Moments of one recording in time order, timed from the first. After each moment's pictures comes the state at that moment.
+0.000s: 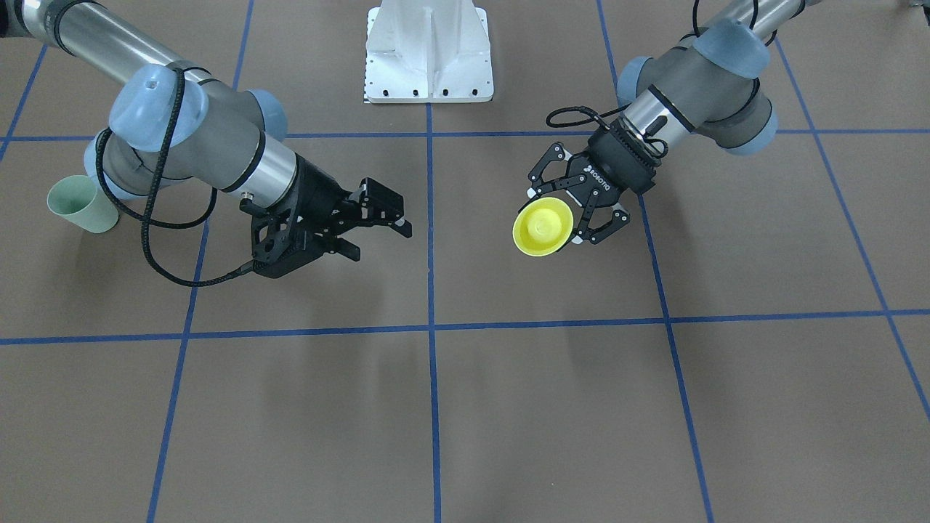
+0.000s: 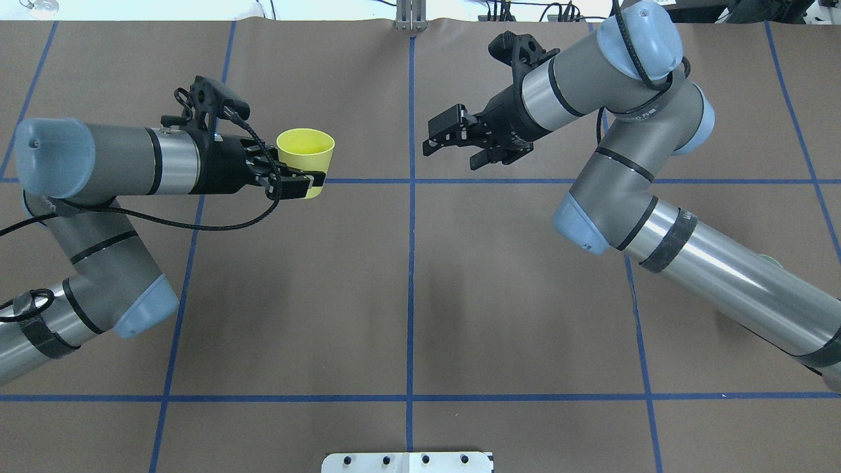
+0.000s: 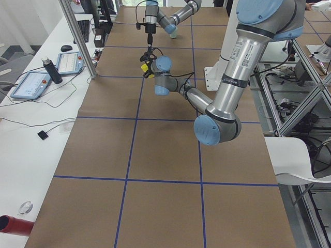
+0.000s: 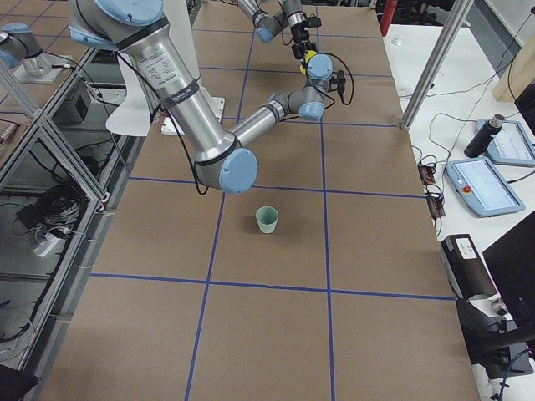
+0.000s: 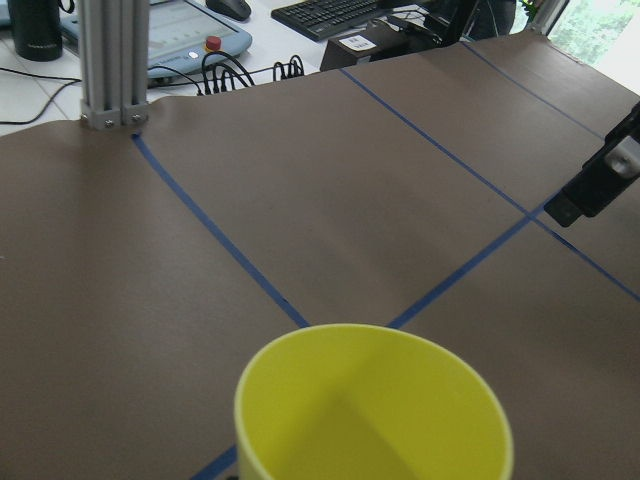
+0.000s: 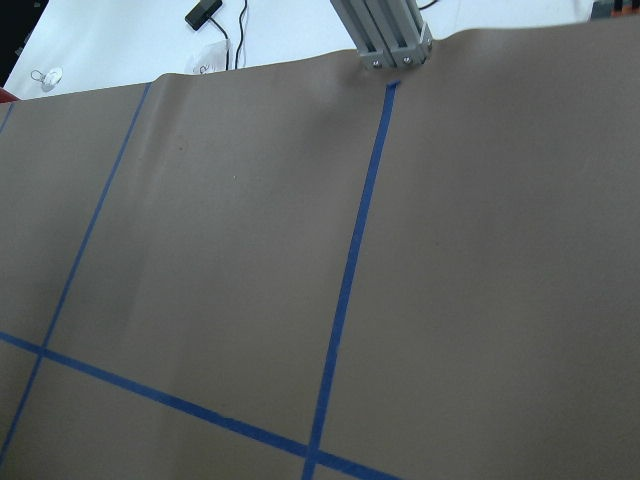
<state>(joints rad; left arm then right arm) -0.71 -1.96 -1.66 -2.65 -1.93 -0.71 0.78 -0.92 1.48 -0.78 2.32 1.35</state>
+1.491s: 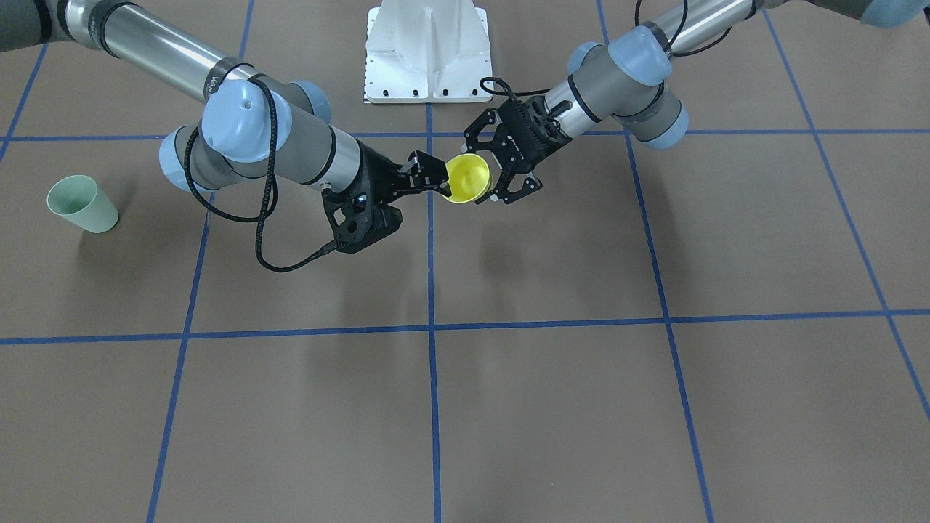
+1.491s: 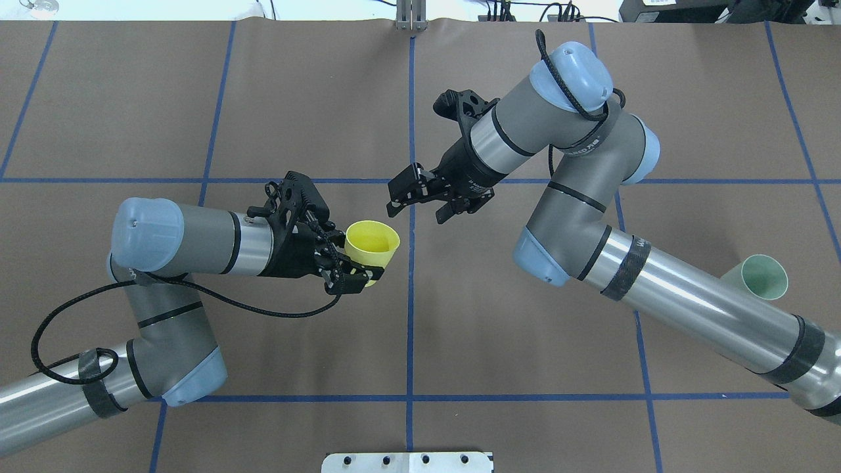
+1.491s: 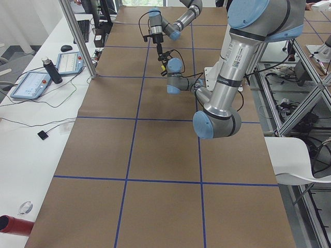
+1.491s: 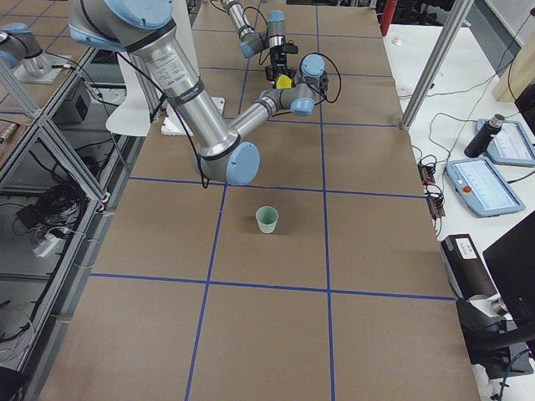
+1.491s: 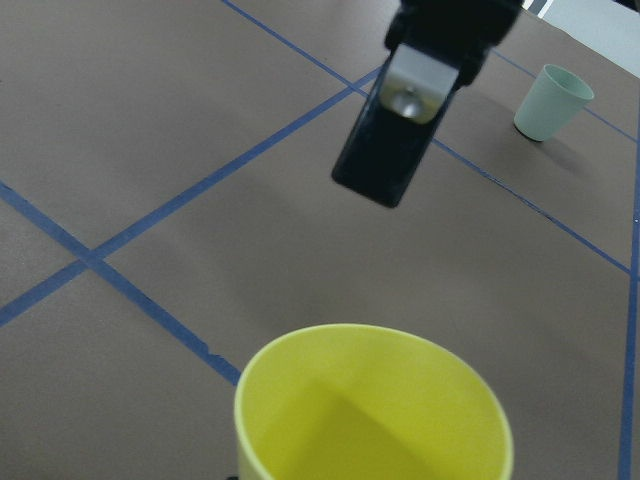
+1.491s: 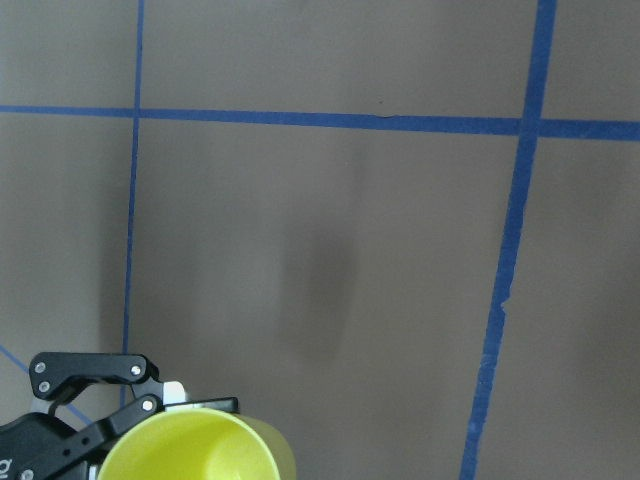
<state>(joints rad) -0.52 -2.01 -1.61 -2.69 -1.93 -0.62 0.69 -0.86 1.43 -0.86 2.40 1.25</state>
